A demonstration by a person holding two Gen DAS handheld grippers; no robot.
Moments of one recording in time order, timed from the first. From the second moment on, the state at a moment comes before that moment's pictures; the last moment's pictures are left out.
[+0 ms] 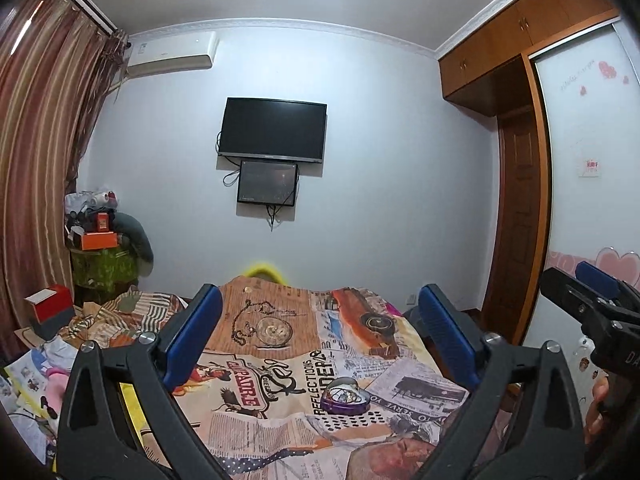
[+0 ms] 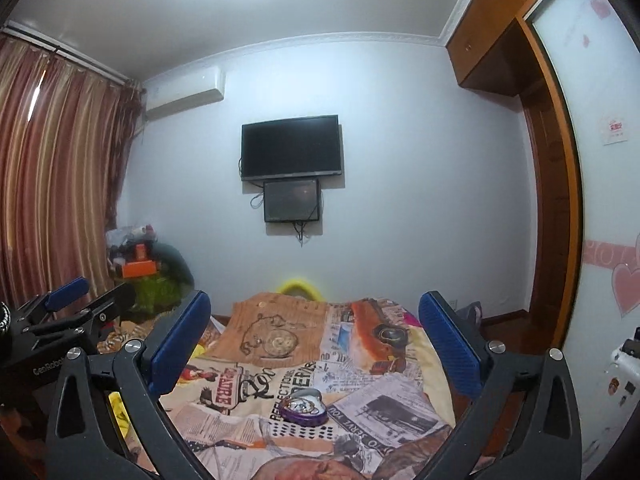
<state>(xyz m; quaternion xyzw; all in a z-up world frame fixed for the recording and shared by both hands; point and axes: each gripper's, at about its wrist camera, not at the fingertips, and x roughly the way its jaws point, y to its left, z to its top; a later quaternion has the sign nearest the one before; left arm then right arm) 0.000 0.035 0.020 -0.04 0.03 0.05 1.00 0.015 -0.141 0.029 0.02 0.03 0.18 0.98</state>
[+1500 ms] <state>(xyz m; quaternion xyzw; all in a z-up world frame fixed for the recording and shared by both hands) 0.004 0.027 0.010 -0.02 0.05 0.03 1.00 0.004 -0.147 0.030 0.01 0.05 0.18 0.98</state>
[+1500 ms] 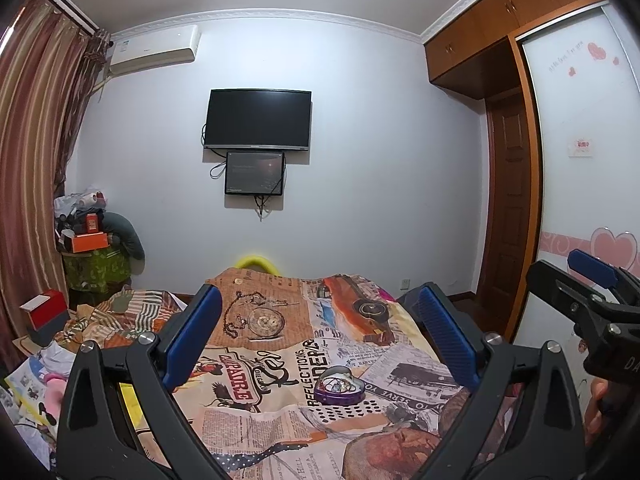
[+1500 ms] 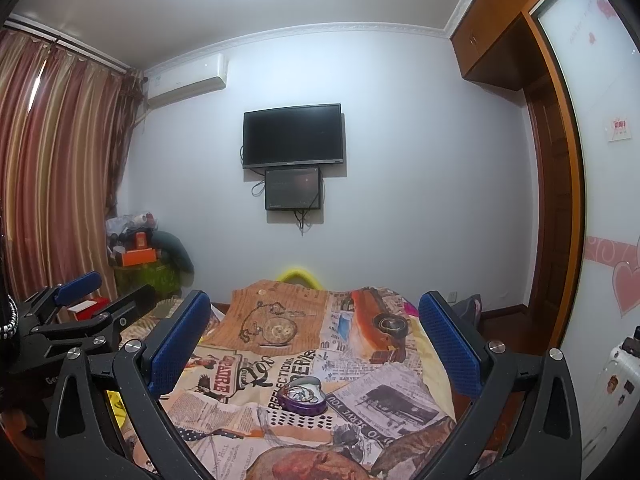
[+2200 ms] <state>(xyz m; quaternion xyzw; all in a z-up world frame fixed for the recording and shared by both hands) 0.008 0.025 0.009 -0.02 0.06 0.02 1.00 0.005 -0.146 0.028 0.01 0.05 0.18 0.98</state>
